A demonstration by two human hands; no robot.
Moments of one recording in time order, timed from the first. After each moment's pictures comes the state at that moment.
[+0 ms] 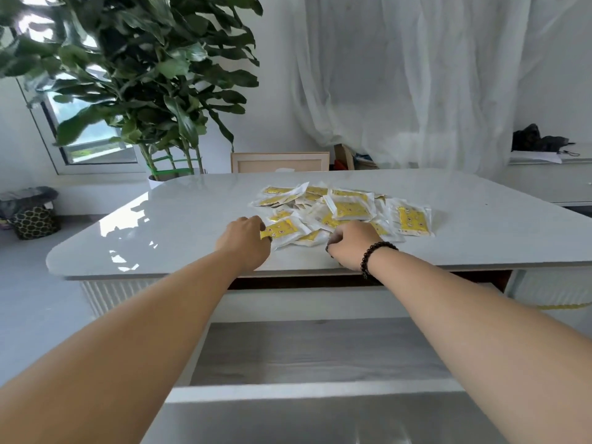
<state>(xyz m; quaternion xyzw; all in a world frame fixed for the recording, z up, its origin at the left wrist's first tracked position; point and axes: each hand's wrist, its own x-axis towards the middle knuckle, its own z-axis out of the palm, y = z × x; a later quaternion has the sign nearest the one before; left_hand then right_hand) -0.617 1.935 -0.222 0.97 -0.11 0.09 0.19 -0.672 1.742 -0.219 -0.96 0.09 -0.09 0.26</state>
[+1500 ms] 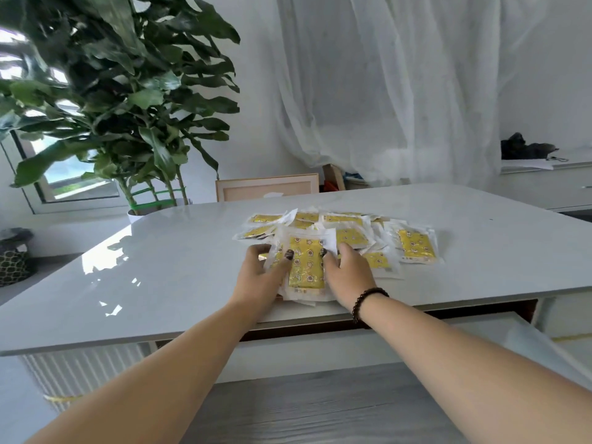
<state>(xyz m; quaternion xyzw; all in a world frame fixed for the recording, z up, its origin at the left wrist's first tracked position) -0.585 1.884 -0.253 0.74 -0.11 0.01 0.66 -0.615 1.731 -0.259 -0.86 0.09 -0.24 0.43</state>
